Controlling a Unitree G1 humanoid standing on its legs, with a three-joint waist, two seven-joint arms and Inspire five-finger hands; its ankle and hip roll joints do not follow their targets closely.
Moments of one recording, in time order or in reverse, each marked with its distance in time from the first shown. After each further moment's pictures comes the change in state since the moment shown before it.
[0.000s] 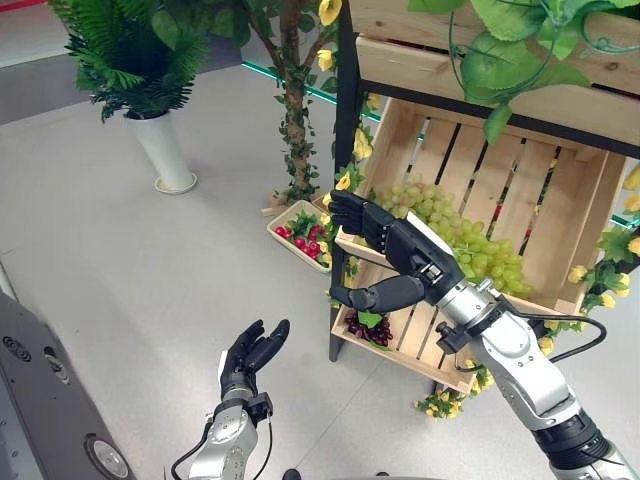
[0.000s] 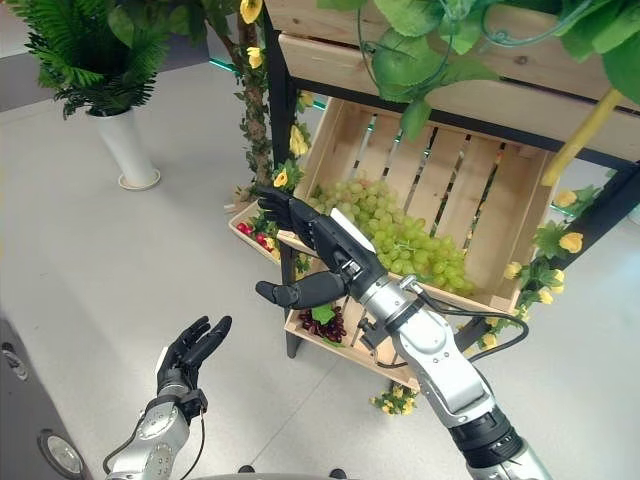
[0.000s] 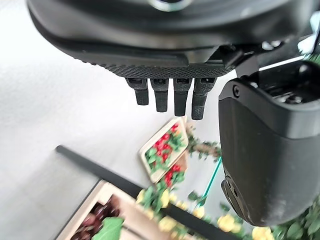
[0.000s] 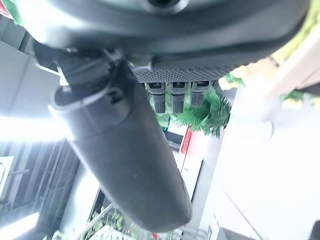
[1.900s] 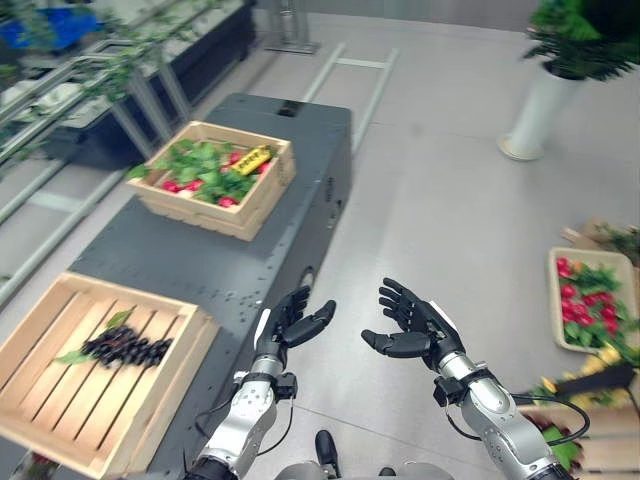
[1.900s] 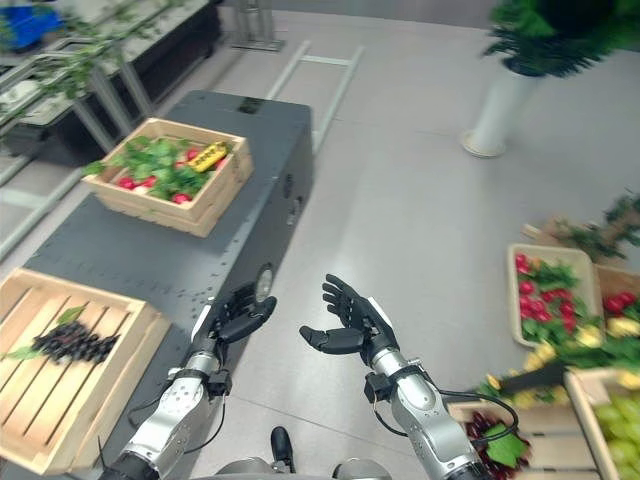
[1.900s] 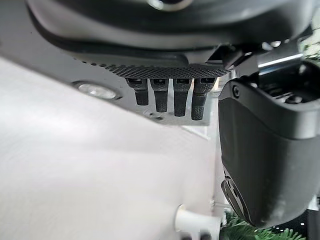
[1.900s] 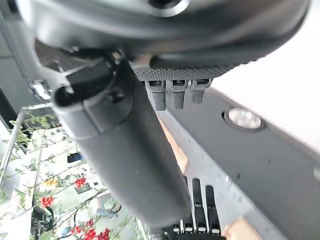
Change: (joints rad) left arm -0.146 0.068 -0.184 -0.096 0.195 -0.014 -0.127; right arm 0.239 0.139 0.025 0.360 0.174 0.022 -0.226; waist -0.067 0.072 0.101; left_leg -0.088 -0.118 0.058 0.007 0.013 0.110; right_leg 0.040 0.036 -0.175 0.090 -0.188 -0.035
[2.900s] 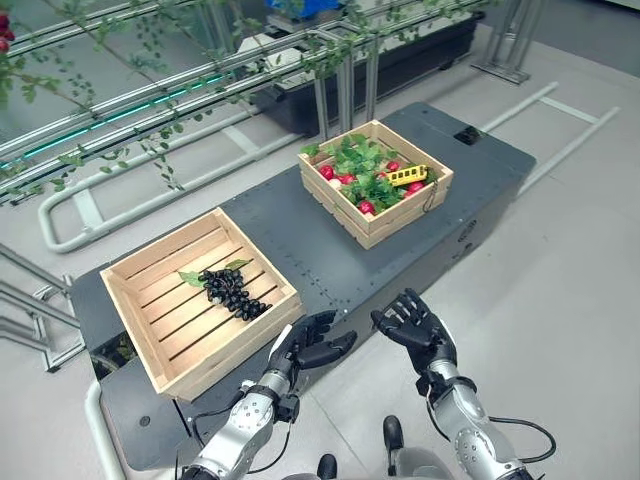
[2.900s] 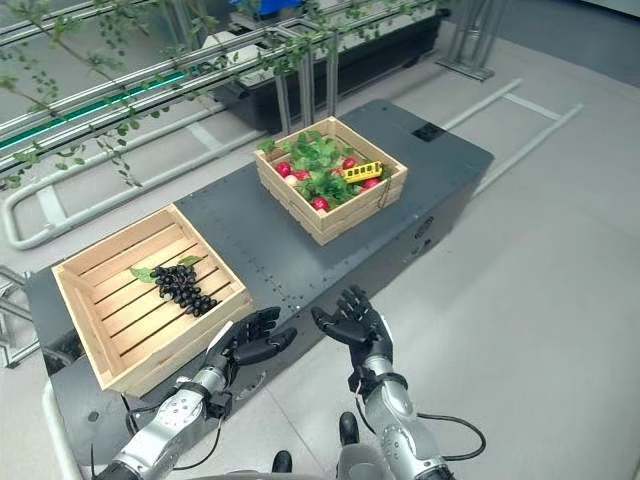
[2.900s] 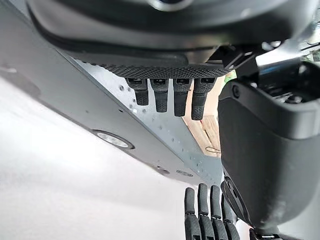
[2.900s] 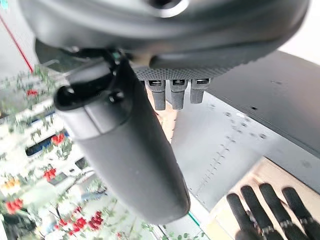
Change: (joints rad) left arm 0.066 0.037 -0.073 -0.017 -0.019 0.064 -0.138; right arm 0.005 0.104 0.006 0.094 0.270 -0.070 -0.214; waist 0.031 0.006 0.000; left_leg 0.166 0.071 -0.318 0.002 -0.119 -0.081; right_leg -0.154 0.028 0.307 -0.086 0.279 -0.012
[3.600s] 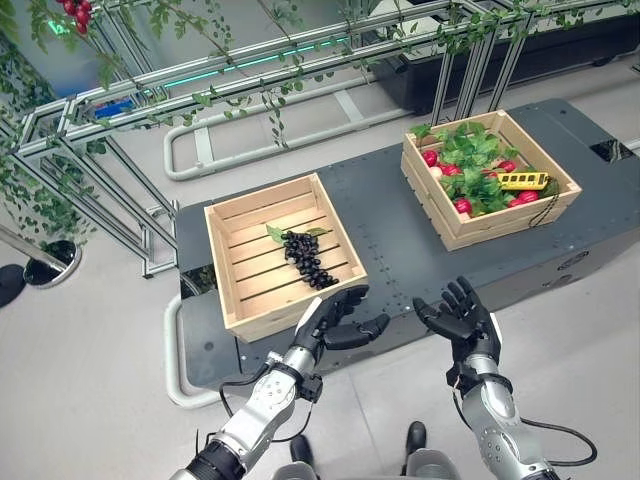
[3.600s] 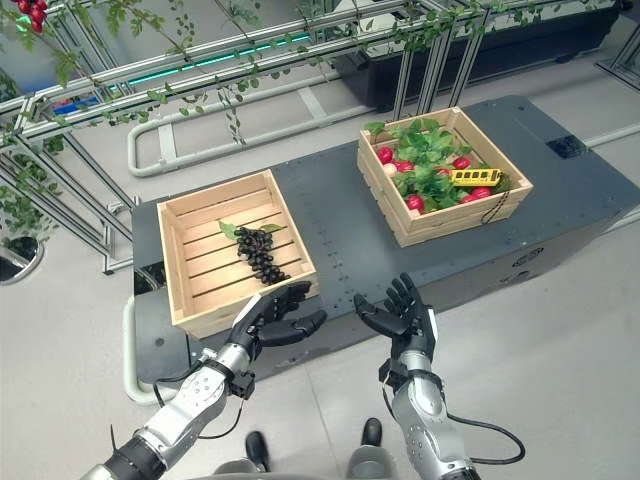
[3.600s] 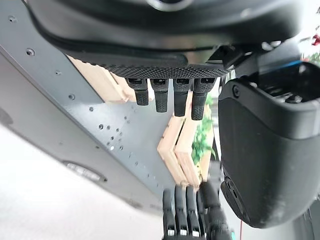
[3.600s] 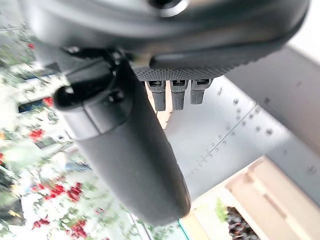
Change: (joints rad) left arm -0.119 -0.022 -0.090 -0.028 0.025 -0.061 -0.033; right arm 0.071 -0.027 -0.091 -0.037 -0.075 -0.119 -0.161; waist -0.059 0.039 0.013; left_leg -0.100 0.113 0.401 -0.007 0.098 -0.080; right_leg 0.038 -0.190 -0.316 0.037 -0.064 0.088
